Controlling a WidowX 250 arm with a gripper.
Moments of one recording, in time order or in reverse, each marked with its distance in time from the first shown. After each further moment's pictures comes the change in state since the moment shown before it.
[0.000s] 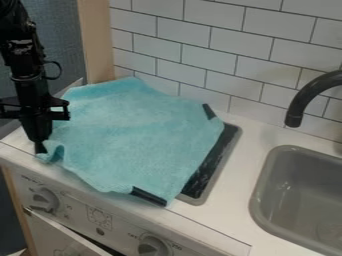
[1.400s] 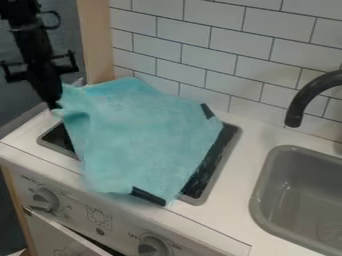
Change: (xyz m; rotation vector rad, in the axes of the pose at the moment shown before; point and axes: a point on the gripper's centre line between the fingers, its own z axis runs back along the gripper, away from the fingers) arm 0.017 -0.038 0.071 -0.170 -0.001 0.061
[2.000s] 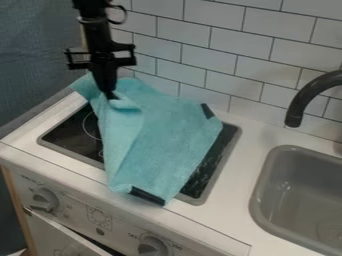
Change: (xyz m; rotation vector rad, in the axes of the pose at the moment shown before) arm 0.026 -0.087 -0.021 0.070 -0.043 -0.088
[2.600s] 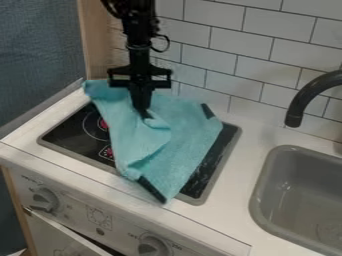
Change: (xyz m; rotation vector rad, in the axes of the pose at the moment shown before) arm 0.011 -0.042 -0.044 0.058 0.002 -0.033
